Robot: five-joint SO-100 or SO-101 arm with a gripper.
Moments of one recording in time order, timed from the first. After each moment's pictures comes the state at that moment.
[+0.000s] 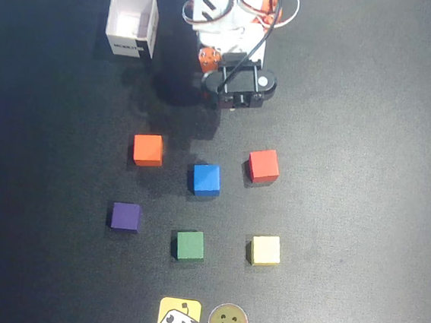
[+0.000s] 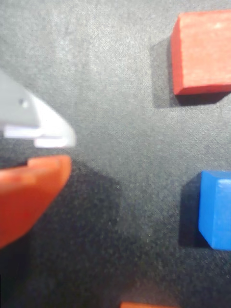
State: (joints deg) arm -1.5 176.6 165.0 72.1 78.6
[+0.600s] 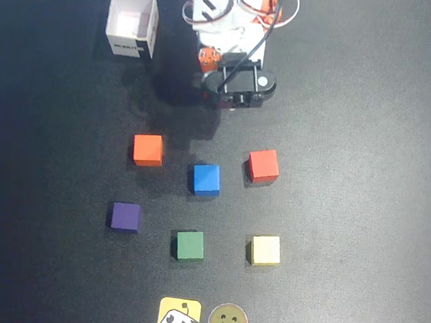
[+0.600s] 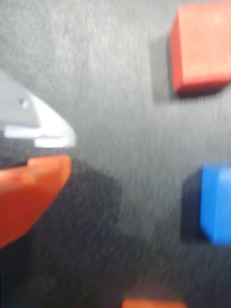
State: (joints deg) arm 0.4 176.6 165.0 72.1 78.6
